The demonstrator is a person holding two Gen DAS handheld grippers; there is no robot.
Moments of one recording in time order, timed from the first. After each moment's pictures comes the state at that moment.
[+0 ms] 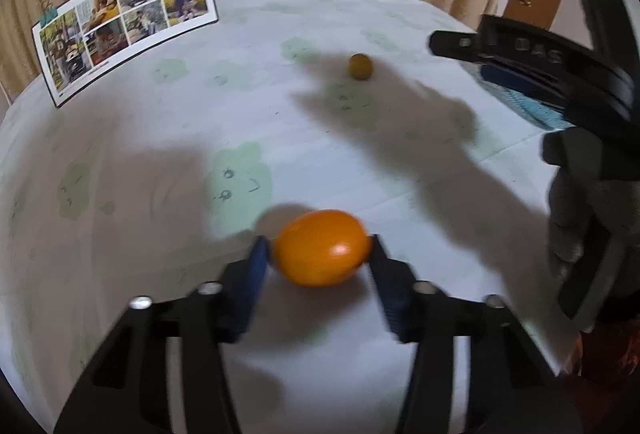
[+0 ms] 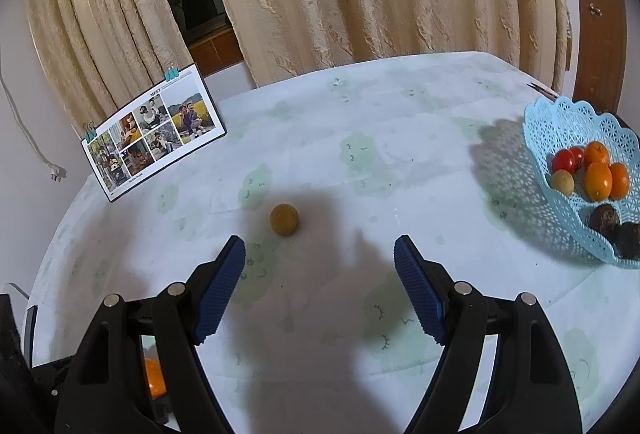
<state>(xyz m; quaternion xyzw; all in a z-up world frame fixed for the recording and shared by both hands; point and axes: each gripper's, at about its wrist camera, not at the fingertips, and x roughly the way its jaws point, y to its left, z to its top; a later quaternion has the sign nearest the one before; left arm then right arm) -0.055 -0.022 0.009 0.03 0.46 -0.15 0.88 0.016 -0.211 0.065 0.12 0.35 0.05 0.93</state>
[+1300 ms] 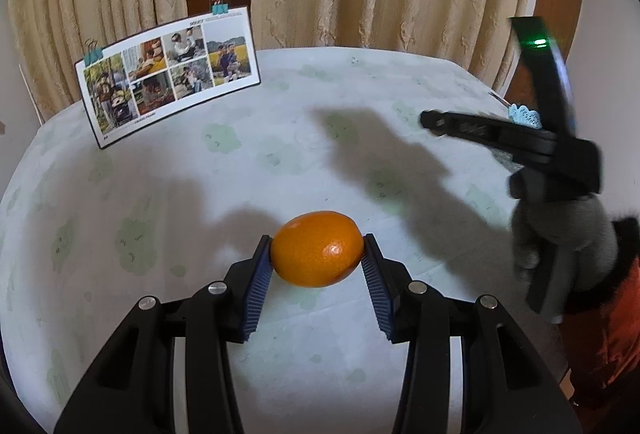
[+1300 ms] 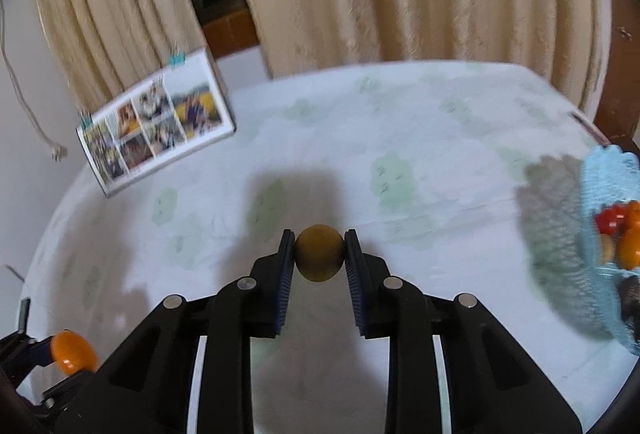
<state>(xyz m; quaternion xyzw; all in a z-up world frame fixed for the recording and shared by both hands) -0.049 0.005 0.066 0.02 0.39 -0.11 0.91 0.070 -0.196 0.071 0.09 0.37 0.08 0.92</state>
